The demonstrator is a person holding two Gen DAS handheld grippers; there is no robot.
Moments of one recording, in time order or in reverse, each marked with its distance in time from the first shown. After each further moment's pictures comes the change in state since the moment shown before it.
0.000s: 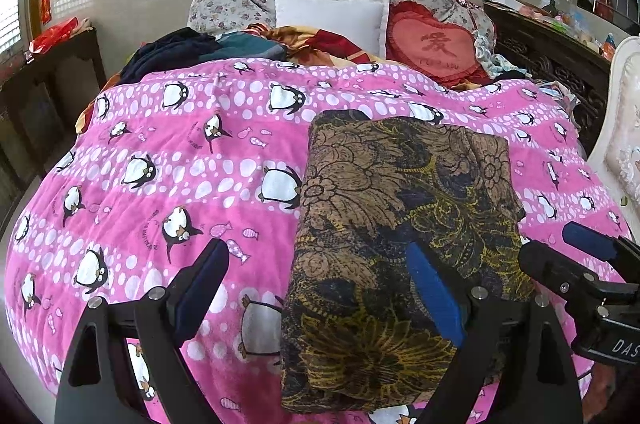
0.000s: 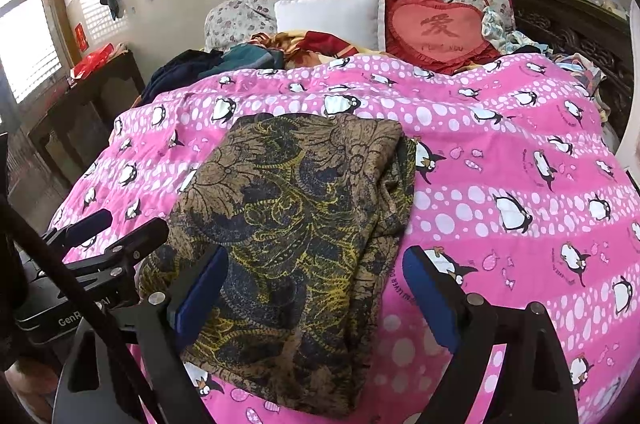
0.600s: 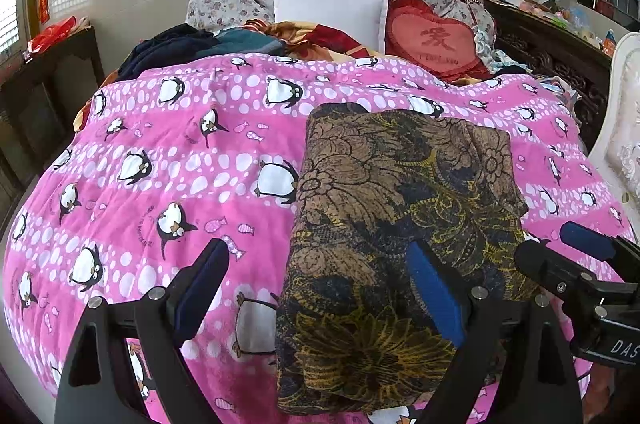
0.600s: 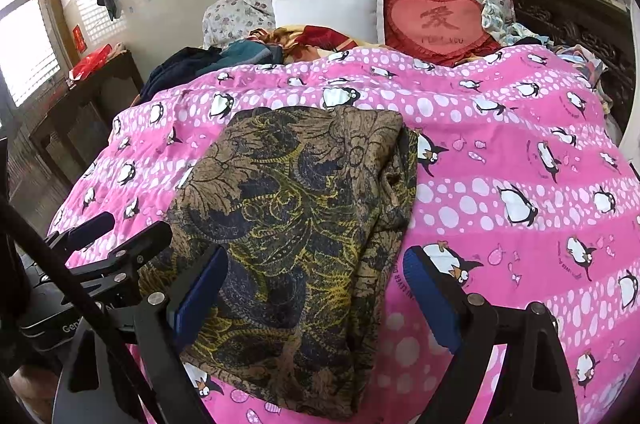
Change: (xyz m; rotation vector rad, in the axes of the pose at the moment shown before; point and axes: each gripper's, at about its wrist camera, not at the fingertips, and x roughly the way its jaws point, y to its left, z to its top) left arm 0.008 0.001 -0.001 0.010 0.014 -0.004; right arm 0.007 -0.004 -0.003 0.009 0.018 0.008
